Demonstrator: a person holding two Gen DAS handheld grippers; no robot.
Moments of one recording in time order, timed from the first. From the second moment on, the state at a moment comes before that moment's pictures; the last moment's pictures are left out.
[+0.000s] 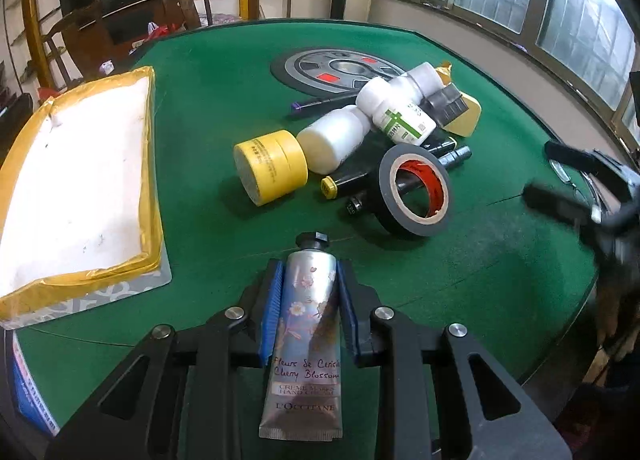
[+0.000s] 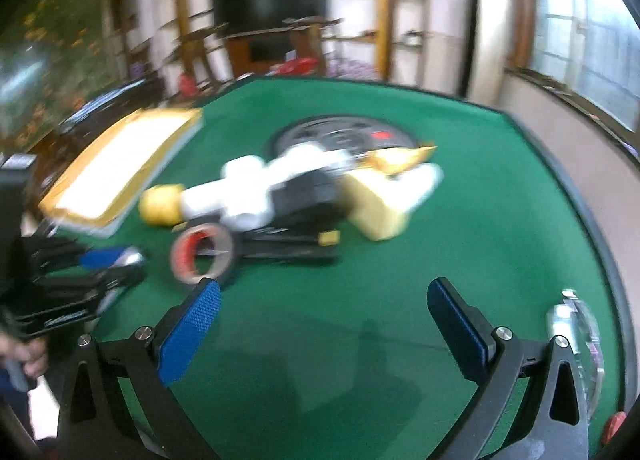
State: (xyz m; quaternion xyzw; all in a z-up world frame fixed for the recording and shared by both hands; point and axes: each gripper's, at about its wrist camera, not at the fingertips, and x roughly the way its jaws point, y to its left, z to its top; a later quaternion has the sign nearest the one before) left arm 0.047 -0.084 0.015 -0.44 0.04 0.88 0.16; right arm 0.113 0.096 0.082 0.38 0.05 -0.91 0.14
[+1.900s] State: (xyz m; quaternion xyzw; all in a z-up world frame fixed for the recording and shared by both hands) left arm 0.055 -0.099 0.024 -0.41 -0.02 0.90 0.17; right arm 0.083 0.059 0.052 0.45 0.03 -0.87 0.17
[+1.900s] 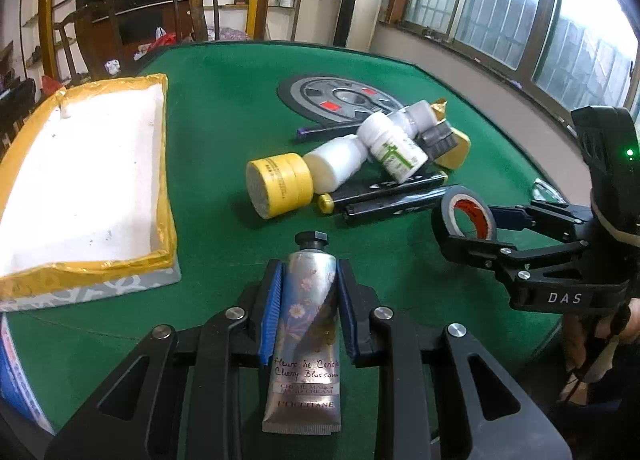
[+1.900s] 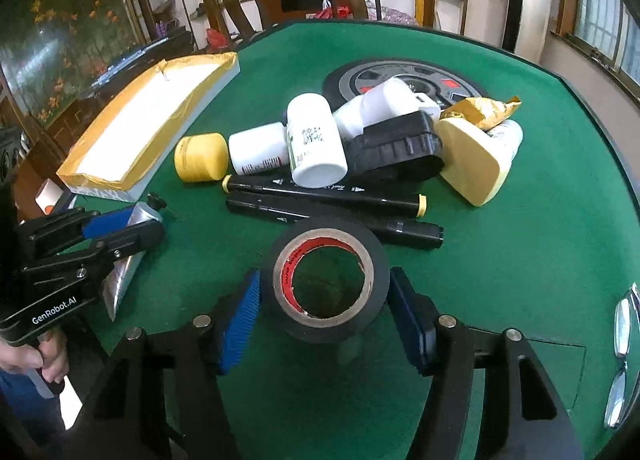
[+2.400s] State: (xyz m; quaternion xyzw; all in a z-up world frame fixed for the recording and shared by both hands) left arm 0.069 -0.133 0.068 -0.35 -0.06 0.92 0.16; right arm 0.088 0.030 0.081 0.41 0.05 -0.88 0.21
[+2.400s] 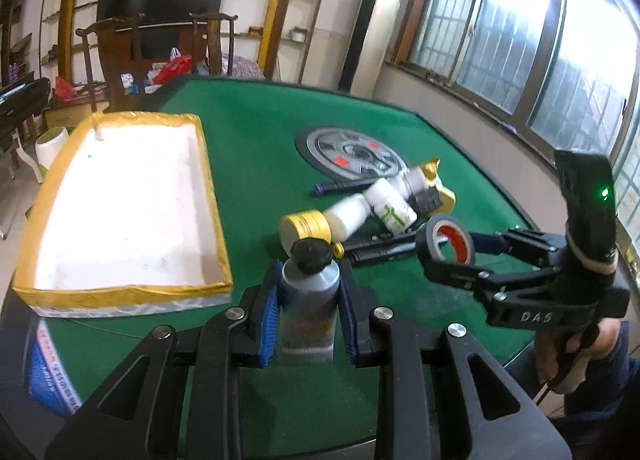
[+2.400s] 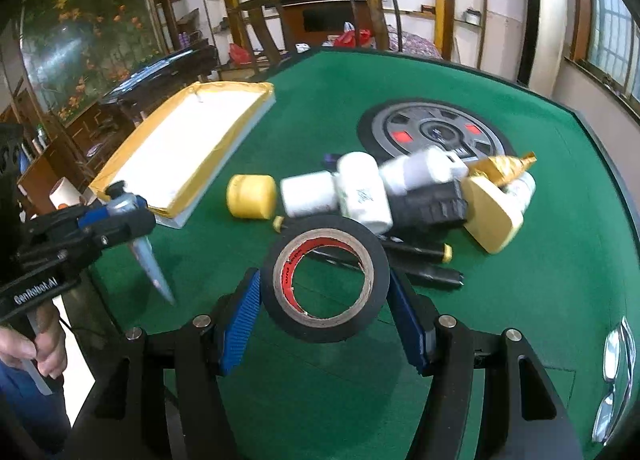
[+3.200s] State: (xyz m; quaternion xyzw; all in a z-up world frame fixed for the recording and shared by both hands) left arm -0.004 -0.233 0.102 -0.34 -0.06 0.94 0.06; right arm 0.007 -0.116 0.118 0.41 0.07 -0.86 0.30
